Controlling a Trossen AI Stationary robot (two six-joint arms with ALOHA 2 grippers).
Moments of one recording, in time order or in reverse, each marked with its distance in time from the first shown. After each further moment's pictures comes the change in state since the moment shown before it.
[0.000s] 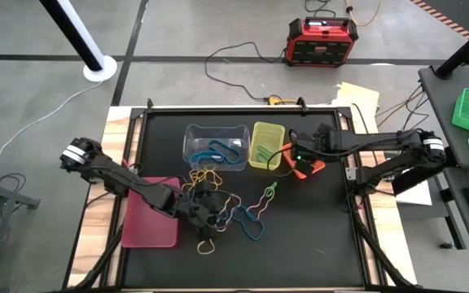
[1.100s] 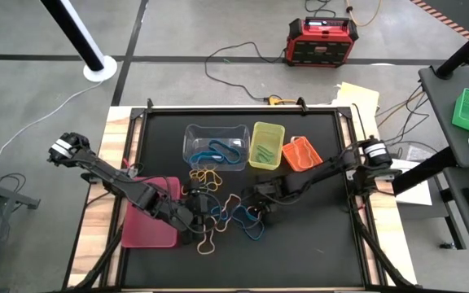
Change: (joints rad) left arm -0.084 -0.155 -0.011 -0.119 -0.128 0.044; right arm 0.299 0.570 0.079 0.735 -0.412 -0.426
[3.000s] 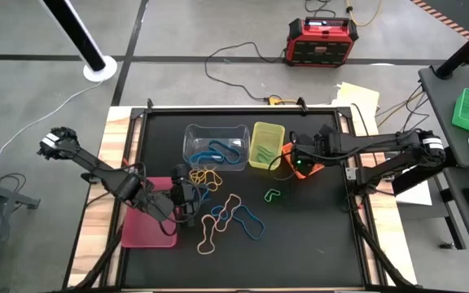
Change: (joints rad) left arm -0.017 -0.190 0.000 -0.024 -0.150 0.076; right arm -0.254 -0.563 -0.089 -0.741 0.478 0.531
